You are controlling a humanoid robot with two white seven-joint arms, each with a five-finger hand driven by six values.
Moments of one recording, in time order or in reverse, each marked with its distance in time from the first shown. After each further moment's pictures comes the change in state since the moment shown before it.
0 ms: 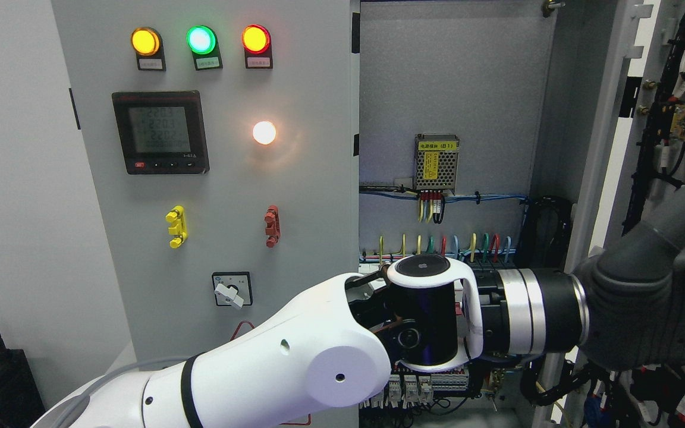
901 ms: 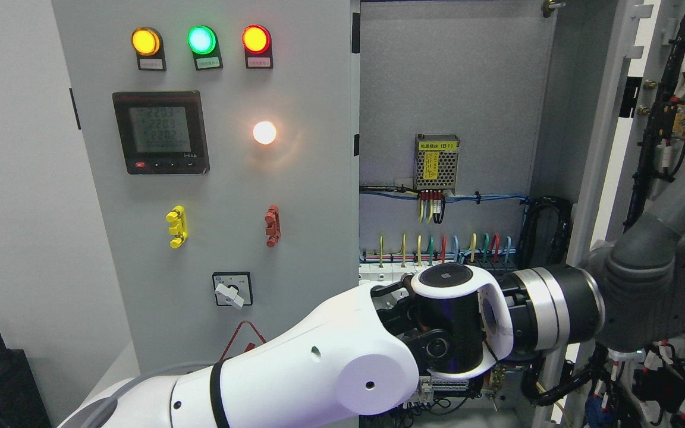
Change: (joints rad) left arm 0.000 -0.041 -0.036 0.055 -0.002 -0.059 0.095; right arm 0.000 0.000 0.000 0.000 0.000 0.000 0.000
